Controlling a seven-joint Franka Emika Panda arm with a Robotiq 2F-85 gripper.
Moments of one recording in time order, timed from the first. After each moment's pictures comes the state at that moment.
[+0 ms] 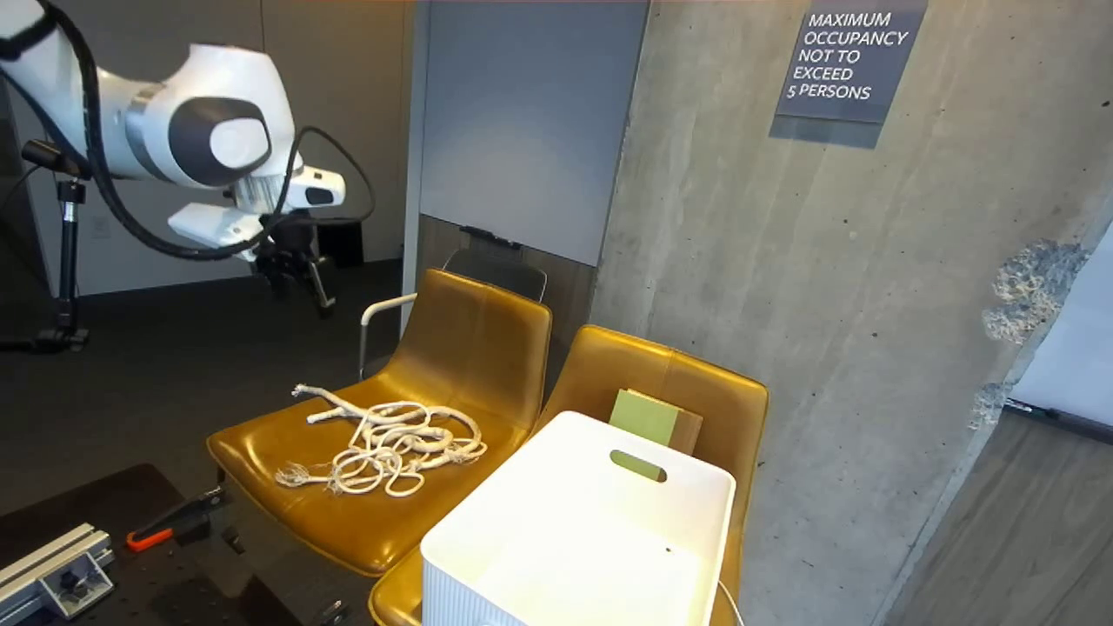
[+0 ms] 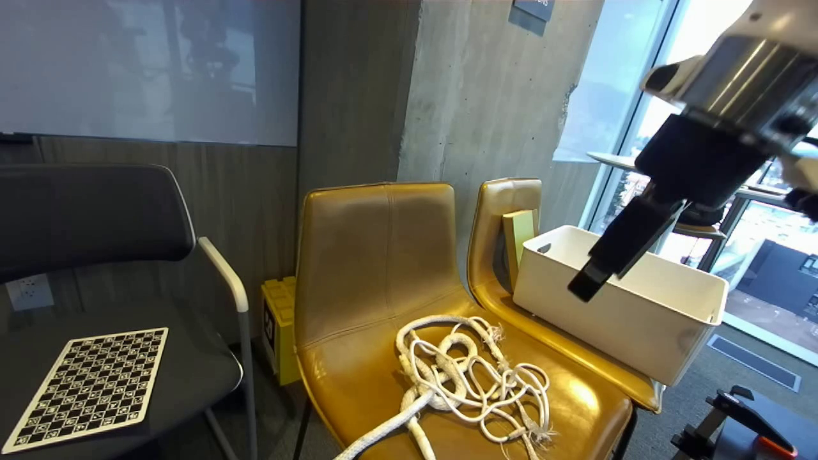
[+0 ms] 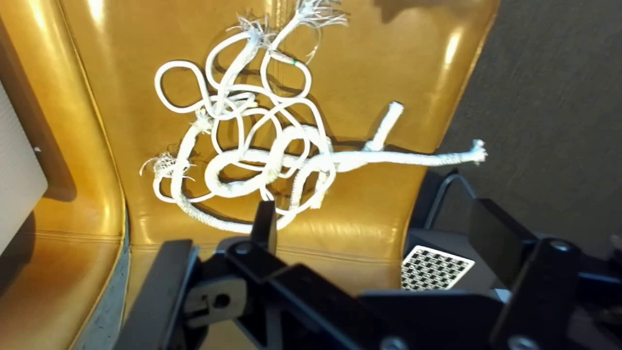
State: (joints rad) arm 0.14 -0.06 0.24 -2.44 -0.07 2.66 0.25
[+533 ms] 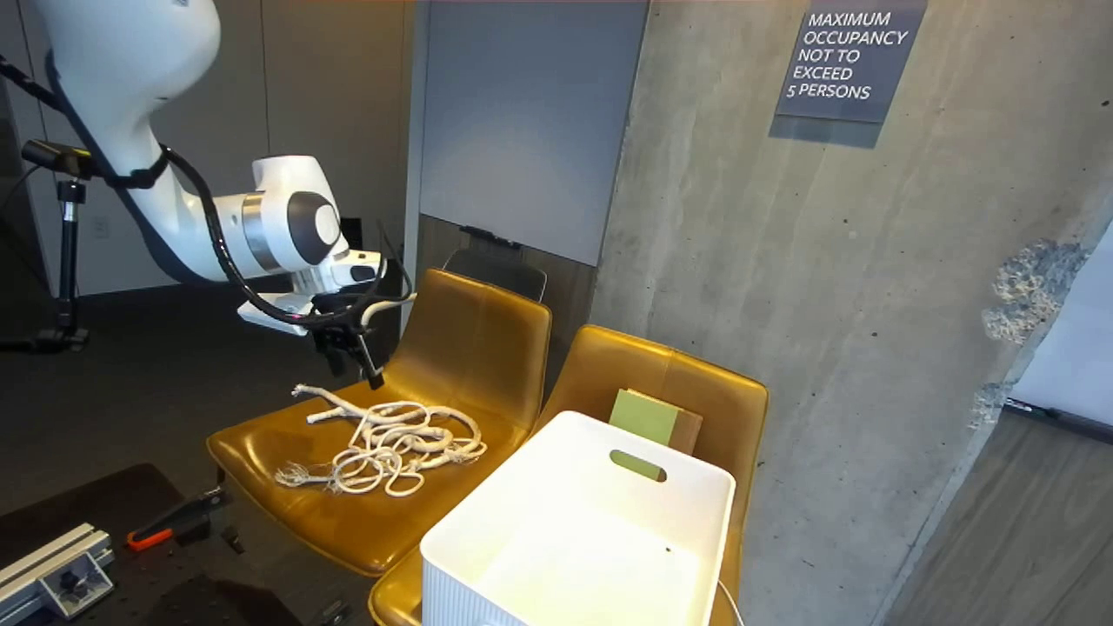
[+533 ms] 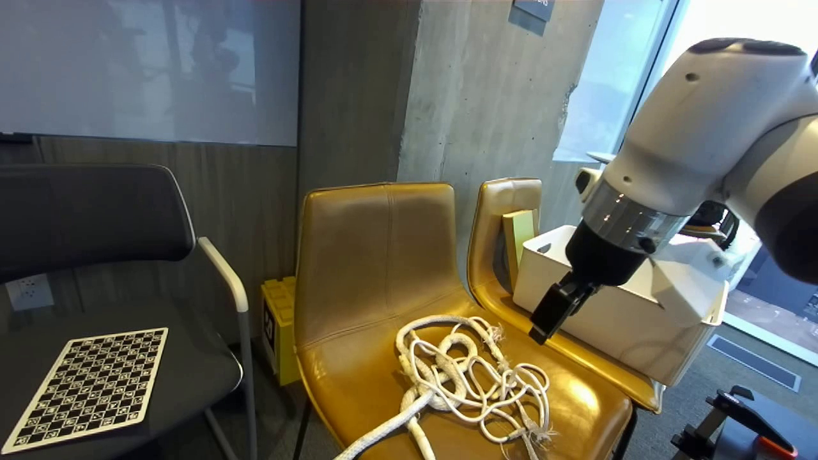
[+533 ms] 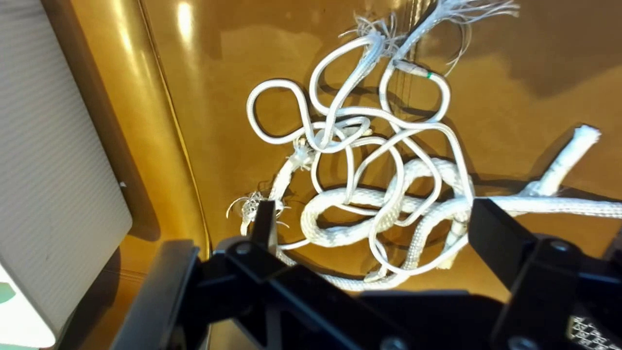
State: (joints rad) arm 0.12 0.27 0.14 -2.29 -0.60 2.68 0.69
